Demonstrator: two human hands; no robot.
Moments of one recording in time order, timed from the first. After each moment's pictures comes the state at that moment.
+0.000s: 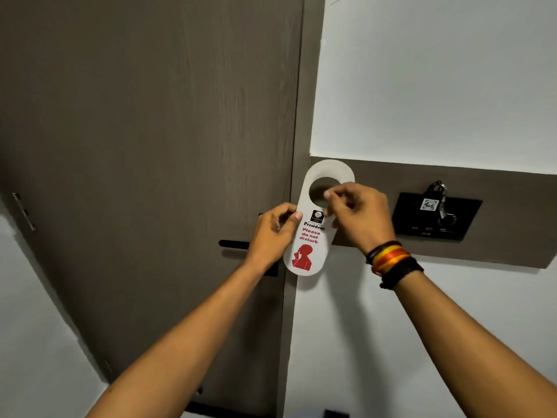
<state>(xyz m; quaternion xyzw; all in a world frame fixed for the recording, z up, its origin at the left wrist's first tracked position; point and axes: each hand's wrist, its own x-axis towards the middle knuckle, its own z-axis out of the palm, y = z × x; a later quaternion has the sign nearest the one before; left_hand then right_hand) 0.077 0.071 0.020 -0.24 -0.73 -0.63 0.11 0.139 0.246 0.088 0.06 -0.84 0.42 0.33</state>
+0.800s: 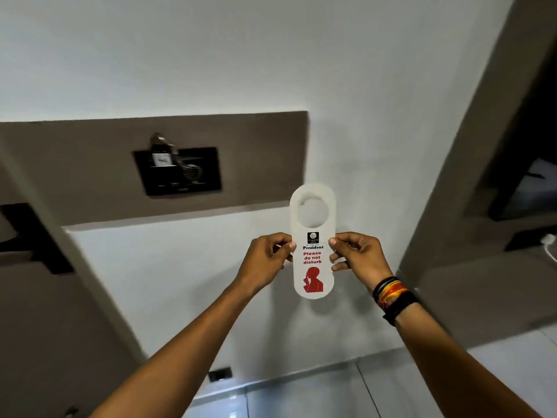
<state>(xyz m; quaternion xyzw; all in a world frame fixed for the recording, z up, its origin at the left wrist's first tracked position) 0.238 0.471 -0.067 -0.31 -0.78 -0.54 -0.08 0.345 0.673 -0.065 -0.18 -0.72 0.64 0.21</state>
